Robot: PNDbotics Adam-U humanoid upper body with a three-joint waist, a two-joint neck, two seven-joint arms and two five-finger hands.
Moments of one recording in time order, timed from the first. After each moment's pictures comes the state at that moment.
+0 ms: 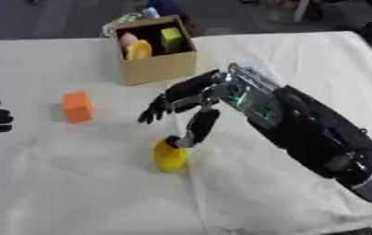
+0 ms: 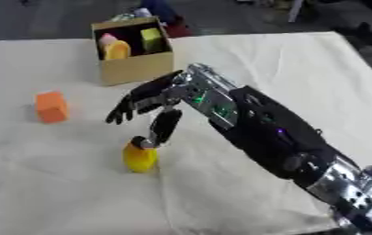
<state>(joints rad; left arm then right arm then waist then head) -0.11 0.25 0.07 -1.72 -0.08 -0.10 0.07 -0.92 -0.35 0.66 -1.30 0.50 -0.34 0.82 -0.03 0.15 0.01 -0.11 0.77</state>
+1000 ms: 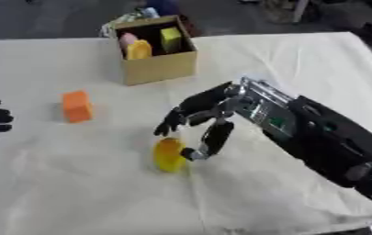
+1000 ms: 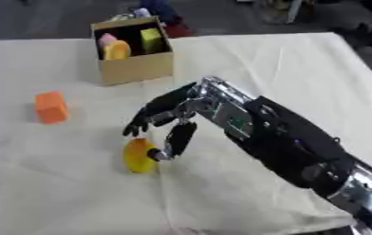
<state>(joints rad) -0.10 0.26 0.07 -1.72 -0.08 -0.10 0.07 -0.86 -0.39 0.70 -1.33 0.53 -0.36 0.81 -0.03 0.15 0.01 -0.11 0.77</state>
